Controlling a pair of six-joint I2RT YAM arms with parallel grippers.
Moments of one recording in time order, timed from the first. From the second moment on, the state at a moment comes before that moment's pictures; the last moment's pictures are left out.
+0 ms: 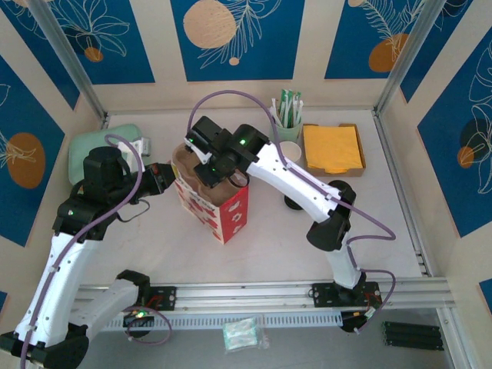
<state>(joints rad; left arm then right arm) -0.29 0.86 1.20 -0.83 0.39 -0.55 1.01 2.05 2.36 -1.37 0.07 0.21</state>
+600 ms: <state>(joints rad) -0.29 0.86 1.20 -0.83 0.39 -0.55 1.02 2.09 2.43 -1.45 0.05 0.16</state>
